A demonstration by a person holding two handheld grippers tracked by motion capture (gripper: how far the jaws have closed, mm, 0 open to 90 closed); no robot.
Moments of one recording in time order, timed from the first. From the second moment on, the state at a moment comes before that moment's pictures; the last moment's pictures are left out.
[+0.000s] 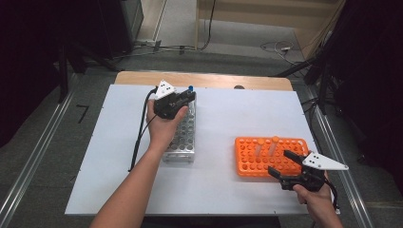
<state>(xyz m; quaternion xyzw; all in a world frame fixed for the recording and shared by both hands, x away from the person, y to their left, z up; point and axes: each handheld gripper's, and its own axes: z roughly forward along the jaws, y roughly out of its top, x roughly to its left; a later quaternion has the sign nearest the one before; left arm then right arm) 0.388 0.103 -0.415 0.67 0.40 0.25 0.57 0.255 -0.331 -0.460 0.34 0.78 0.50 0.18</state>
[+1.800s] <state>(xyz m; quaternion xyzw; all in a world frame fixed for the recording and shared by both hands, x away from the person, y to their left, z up) 0.392 0.099 -0.428 0.72 0.42 0.19 0.51 0.262 -0.325 -0.462 0.36 0.77 0.49 0.18</state>
